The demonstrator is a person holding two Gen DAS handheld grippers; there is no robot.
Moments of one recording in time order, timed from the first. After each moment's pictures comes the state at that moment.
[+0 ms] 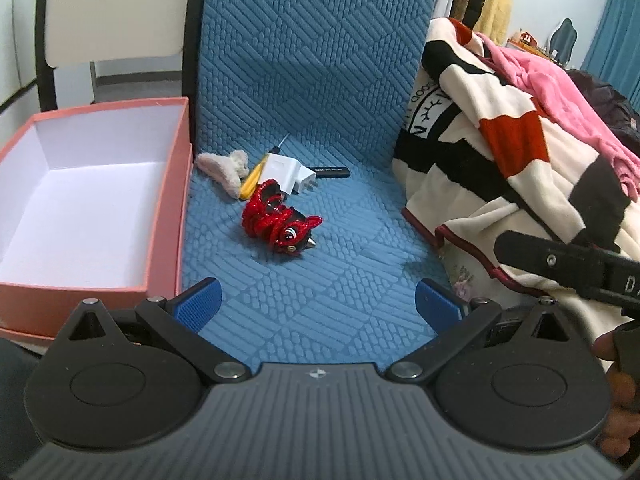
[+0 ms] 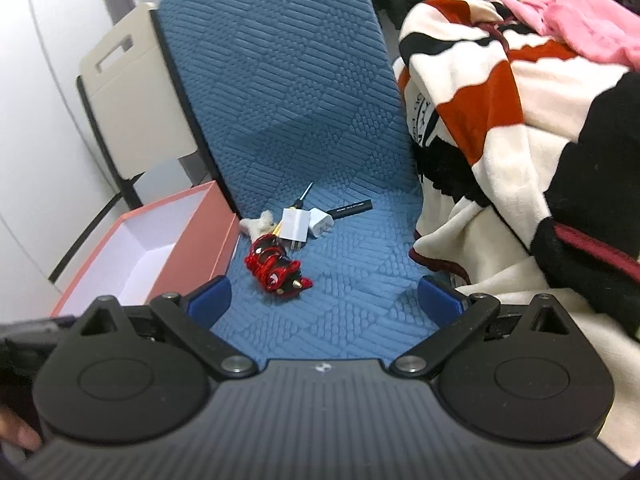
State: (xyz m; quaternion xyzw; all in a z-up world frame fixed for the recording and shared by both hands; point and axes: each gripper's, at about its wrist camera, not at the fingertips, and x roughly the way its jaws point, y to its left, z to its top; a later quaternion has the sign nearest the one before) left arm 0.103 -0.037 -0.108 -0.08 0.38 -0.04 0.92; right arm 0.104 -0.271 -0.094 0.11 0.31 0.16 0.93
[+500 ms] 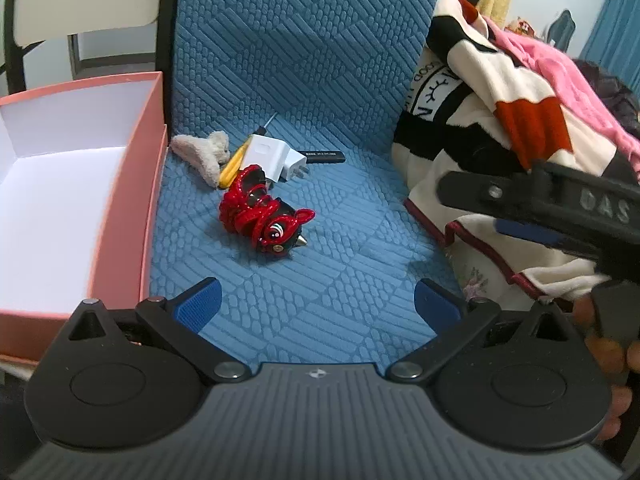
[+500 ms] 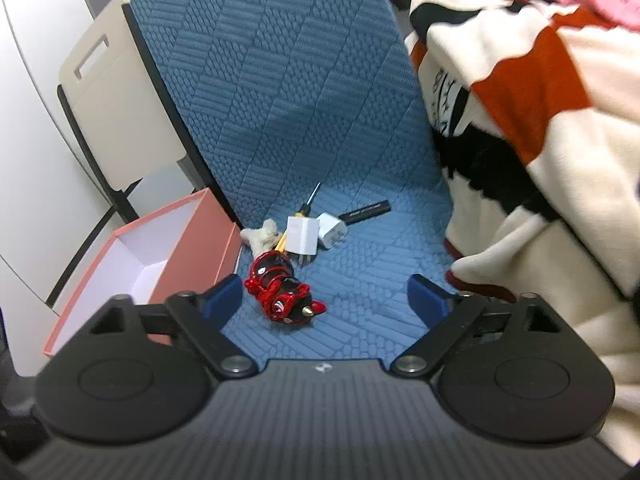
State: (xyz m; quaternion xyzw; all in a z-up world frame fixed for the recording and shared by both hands) left arm 0.152 -0.042 -0.147 -0.08 0.40 -0.06 0.91; right arm 0.173 -0.248 -0.120 0.14 0.33 0.18 0.92
